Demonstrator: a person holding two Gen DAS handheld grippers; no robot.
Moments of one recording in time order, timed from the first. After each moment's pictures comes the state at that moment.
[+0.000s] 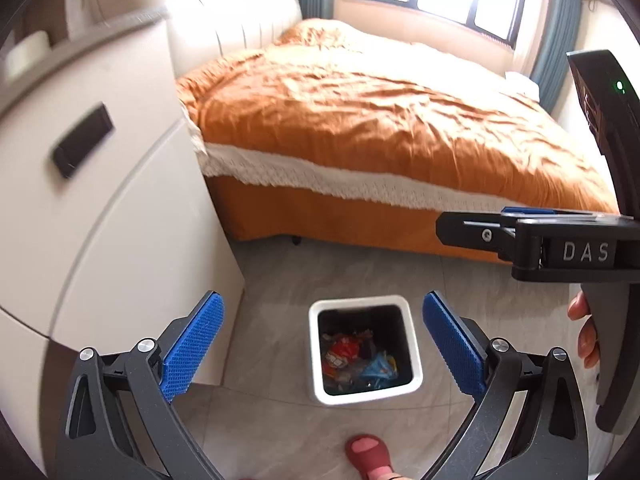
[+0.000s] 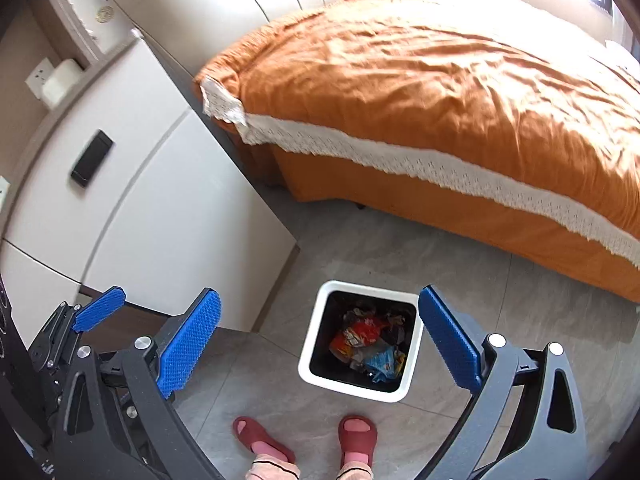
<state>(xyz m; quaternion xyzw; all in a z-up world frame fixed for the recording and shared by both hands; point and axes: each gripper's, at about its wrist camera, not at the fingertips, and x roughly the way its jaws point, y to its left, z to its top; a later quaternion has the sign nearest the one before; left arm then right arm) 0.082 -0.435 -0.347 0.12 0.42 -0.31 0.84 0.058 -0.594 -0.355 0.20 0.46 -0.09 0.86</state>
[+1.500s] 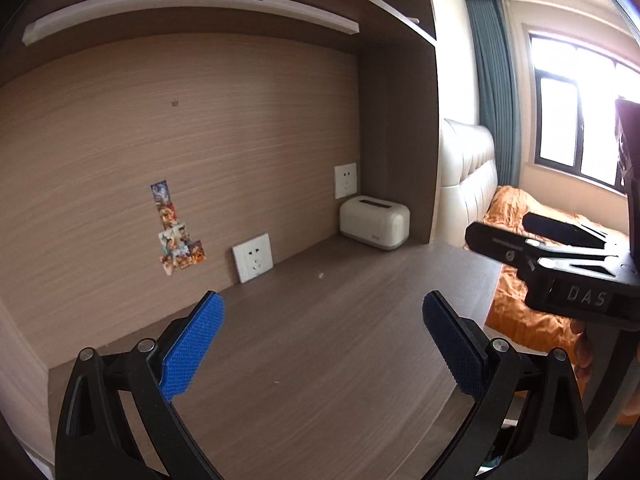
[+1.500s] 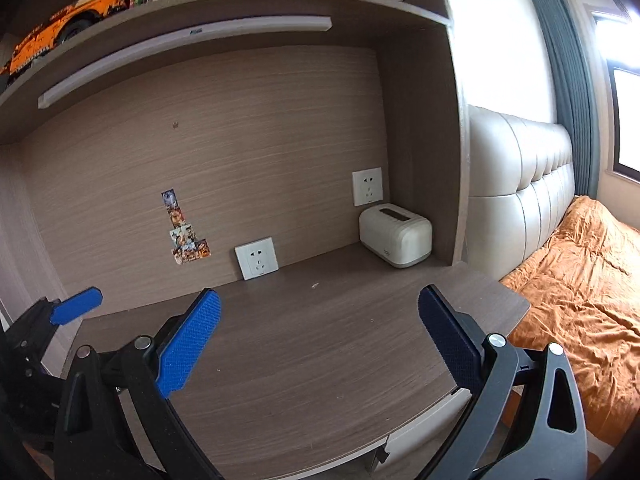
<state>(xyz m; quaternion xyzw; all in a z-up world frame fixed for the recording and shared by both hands) 0.039 -0.052 -0.030 0.03 0.20 0.00 0.98 0.099 -0.218 -0.021 0.02 0.20 0.18 0.96</state>
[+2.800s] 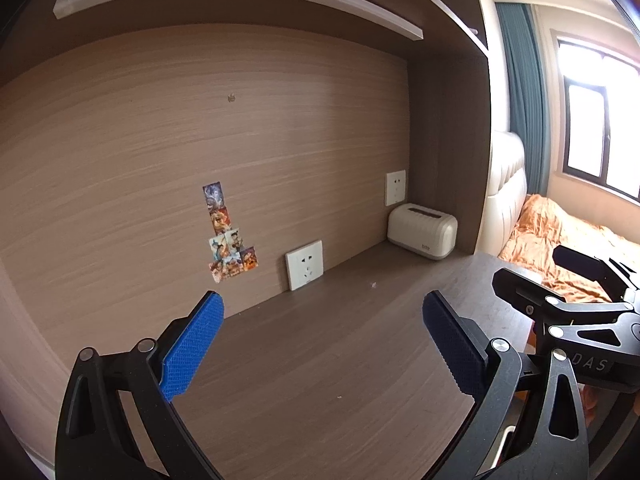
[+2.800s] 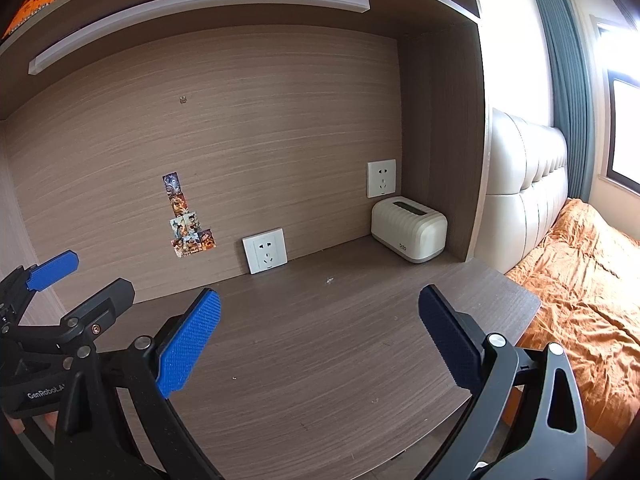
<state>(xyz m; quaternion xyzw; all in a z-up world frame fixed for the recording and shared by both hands) 0.064 0.008 -0.019 0.02 0.21 0.04 0.98 0.105 -0.161 -0.028 0.00 0.21 0.15 0.96</state>
